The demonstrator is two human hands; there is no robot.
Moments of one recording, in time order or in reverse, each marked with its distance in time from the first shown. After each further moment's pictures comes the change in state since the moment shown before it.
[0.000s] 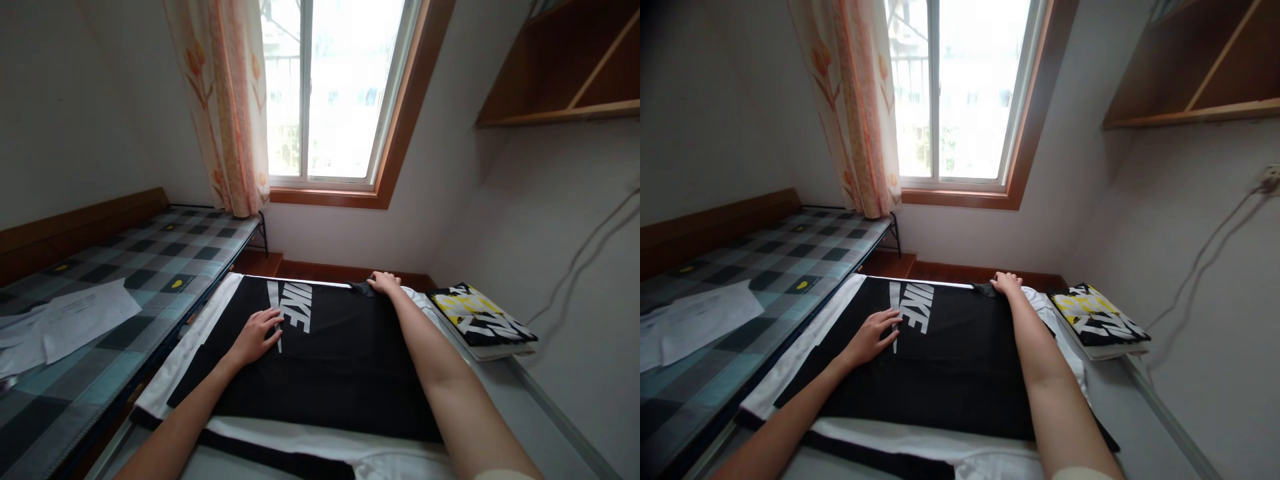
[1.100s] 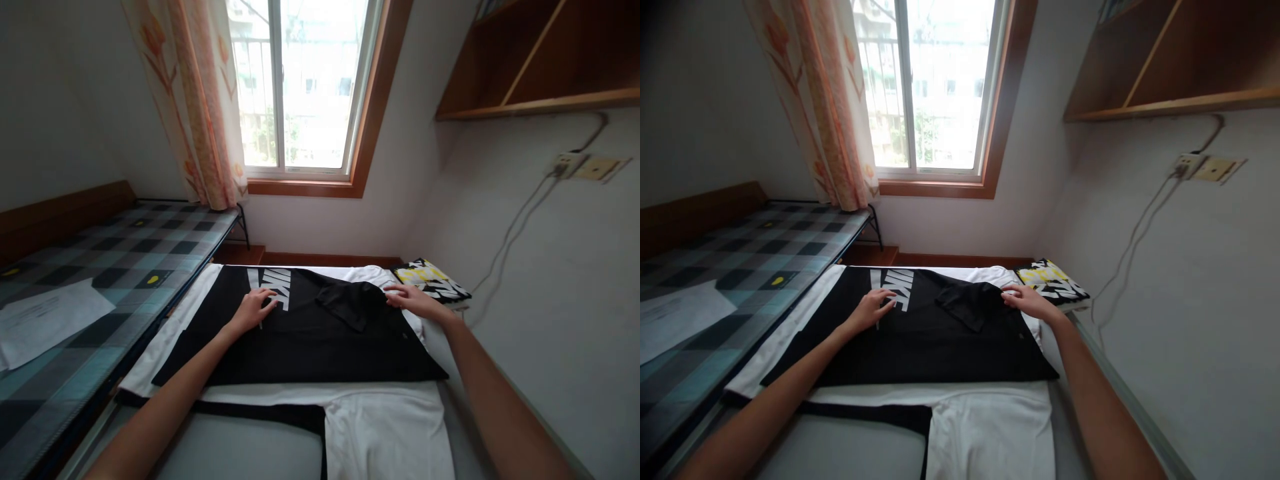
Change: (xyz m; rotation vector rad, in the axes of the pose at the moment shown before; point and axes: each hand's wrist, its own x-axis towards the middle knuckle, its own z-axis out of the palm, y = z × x) left_hand 0.040 0.031 0.004 -0.193 -0.031 -0.138; right_hand -0.182 0.108 -0.044 0.771 -0.230 -0.164
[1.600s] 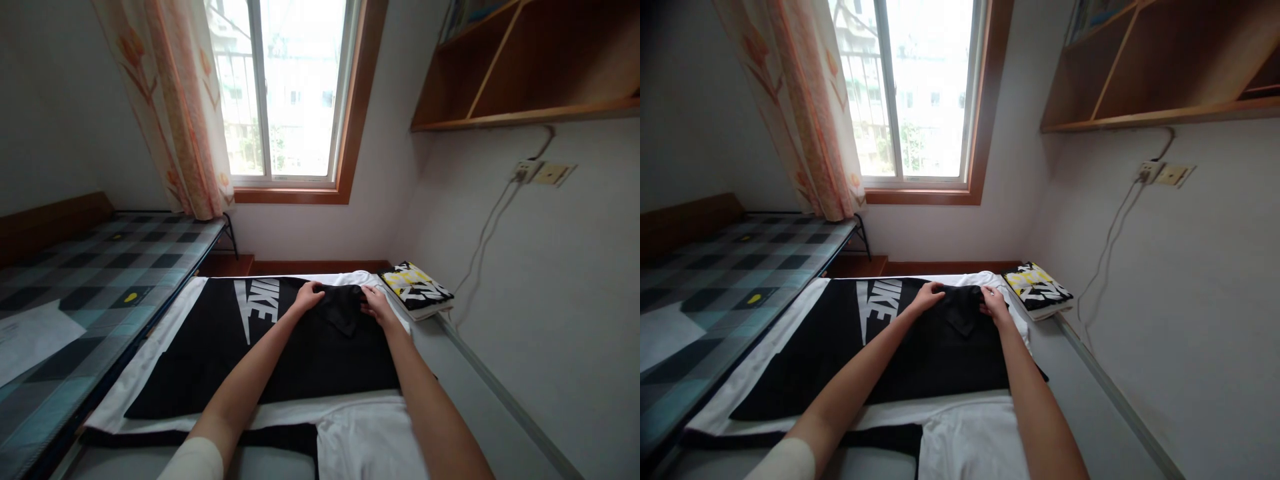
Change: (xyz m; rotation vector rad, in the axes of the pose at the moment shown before) left_hand 0.120 0.103 0.118 -0.555 -0.036 -0.245; right_hand 0.051 0.003 0.070 0.650 0.532 0.287
